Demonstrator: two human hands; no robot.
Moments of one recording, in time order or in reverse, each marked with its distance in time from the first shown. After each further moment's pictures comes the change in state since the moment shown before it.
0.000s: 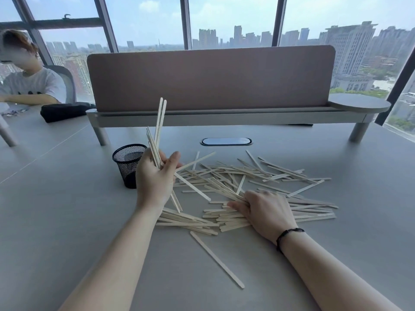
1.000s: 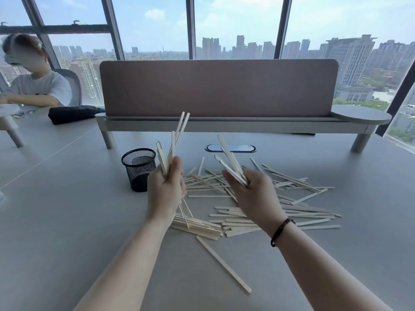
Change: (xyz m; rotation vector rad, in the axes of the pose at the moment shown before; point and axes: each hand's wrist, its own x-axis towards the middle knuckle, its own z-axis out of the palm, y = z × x) left_hand -0.015 0.001 0.000 -0.196 -0.076 -0.163; right_hand 0.029 -0.056 -0.038 0.674 0.201 0.088
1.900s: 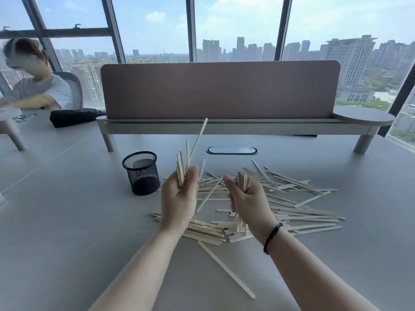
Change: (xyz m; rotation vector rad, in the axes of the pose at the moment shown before) left_hand -0.018 -0.002 0.013 0.128 -0.077 0.147; right_hand -0.001 0.013 0.029 0.479 -0.032 0.215
